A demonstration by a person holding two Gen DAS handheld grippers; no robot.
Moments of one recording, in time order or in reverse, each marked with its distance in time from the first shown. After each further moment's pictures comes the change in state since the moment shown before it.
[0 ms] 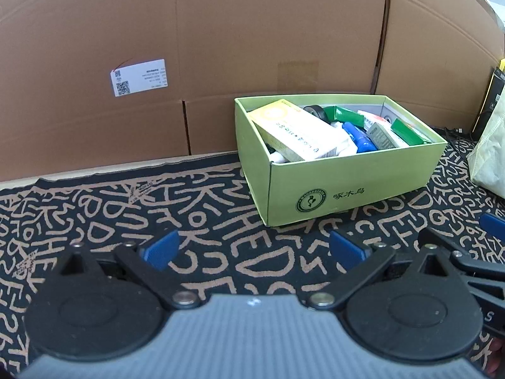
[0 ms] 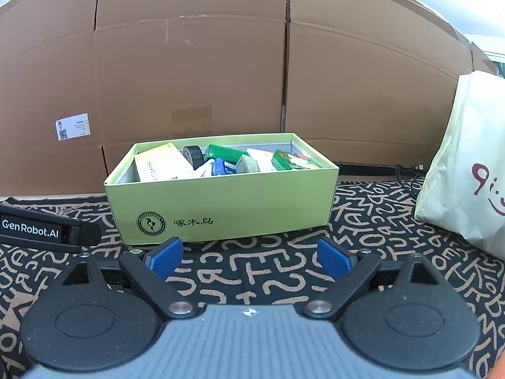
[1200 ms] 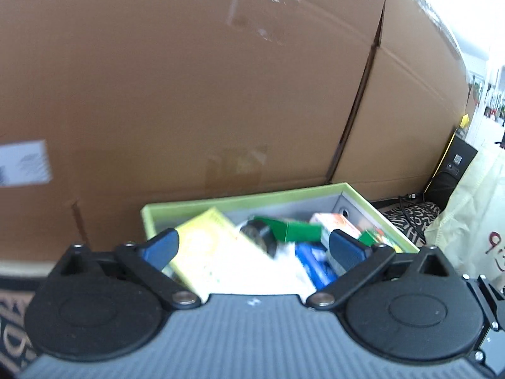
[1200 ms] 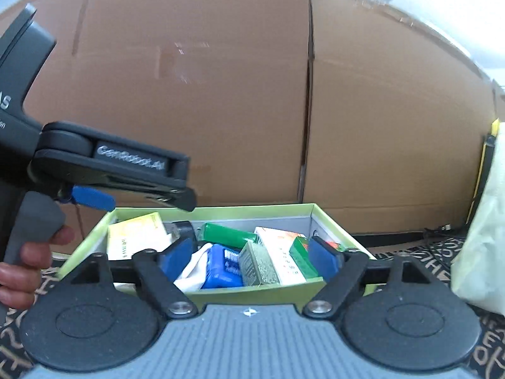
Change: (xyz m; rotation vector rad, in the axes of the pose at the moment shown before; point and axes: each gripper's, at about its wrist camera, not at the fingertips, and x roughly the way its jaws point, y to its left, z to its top) left arm 0.093 -0.019 0.102 -0.045 -0.148 -0.285; right arm 0.075 0.013 0.046 -0.032 -0.203 0.020
